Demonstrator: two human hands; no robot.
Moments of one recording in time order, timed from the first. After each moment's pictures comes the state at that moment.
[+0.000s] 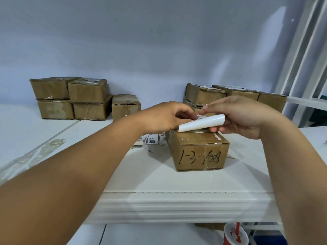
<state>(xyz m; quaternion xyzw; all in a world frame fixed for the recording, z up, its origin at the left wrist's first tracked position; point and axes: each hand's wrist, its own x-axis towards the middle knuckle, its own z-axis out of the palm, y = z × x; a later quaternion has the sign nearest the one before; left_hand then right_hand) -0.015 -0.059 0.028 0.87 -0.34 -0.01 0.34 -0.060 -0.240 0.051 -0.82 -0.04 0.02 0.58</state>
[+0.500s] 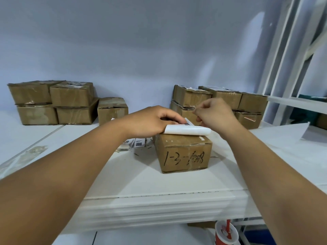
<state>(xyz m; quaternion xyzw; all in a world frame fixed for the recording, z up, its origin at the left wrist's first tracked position) -0.023 -0.061 0.030 0.87 -0.36 -0.02 0.33 -0.018 -0.247 0.025 -0.88 0.04 -0.24 0.42</state>
